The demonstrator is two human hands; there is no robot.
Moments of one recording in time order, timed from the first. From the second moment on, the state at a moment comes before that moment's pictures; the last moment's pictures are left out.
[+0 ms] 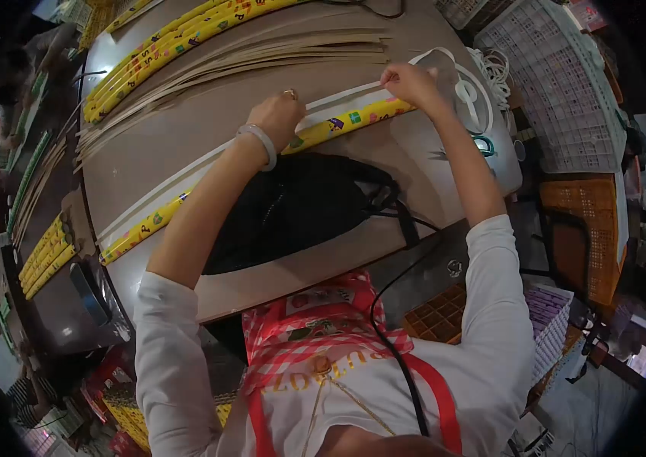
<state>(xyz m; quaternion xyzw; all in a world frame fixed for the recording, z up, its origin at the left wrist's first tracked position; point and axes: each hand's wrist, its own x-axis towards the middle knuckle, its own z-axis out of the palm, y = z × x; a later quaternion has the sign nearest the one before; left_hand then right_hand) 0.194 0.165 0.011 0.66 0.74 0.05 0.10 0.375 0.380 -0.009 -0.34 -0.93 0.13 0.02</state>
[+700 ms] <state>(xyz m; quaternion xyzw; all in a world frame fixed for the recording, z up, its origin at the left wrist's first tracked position) 0.209 0.232 -0.002 0.77 0.61 0.10 0.15 0.390 0.399 -0.023 -0.39 -0.86 0.29 0.17</state>
